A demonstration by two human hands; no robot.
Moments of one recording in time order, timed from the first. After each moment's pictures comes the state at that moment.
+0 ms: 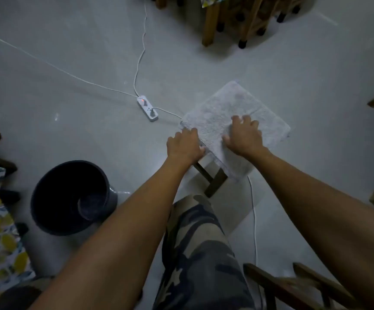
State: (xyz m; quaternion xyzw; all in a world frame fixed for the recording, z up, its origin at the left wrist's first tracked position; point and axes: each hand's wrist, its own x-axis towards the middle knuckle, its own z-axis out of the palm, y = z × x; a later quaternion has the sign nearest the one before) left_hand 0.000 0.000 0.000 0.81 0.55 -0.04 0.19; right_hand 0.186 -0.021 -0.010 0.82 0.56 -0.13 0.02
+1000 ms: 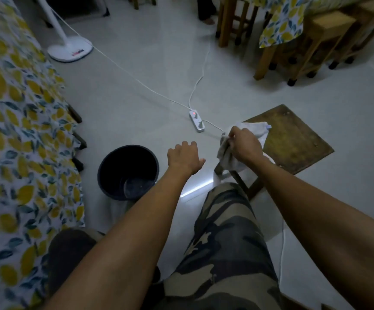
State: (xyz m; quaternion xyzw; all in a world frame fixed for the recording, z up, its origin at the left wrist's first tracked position) left_hand -0.170 -0.096 0.047 0.74 0.66 -0.06 0.13; right_hand 0.028 -0.059 0.033 0.70 0.69 -0.13 -0.11
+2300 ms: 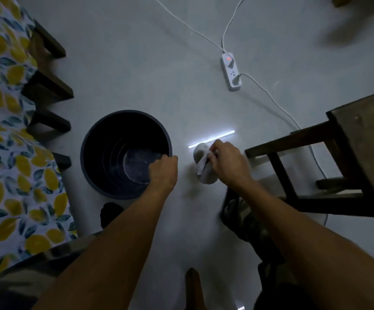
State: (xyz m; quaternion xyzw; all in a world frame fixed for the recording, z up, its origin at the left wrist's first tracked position) left_hand -0.284 -0.014 -0.213 0.64 0.70 -0.21 0.23; right_hand -0.101 0.012 -0.171 0.65 0.70 -0.30 -0.03
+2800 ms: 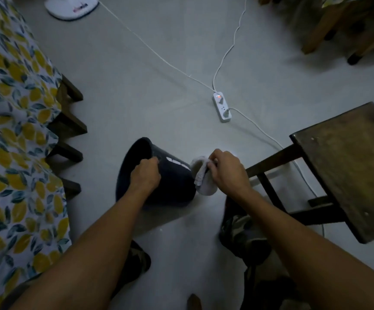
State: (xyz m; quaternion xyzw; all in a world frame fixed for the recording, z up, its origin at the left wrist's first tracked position) left_hand -0.321 0.004 -0.127 0.58 0.78 -0.04 0.25; right_hand -0.086 0.010 -0.097 0.65 0.70 -0.26 -0.10
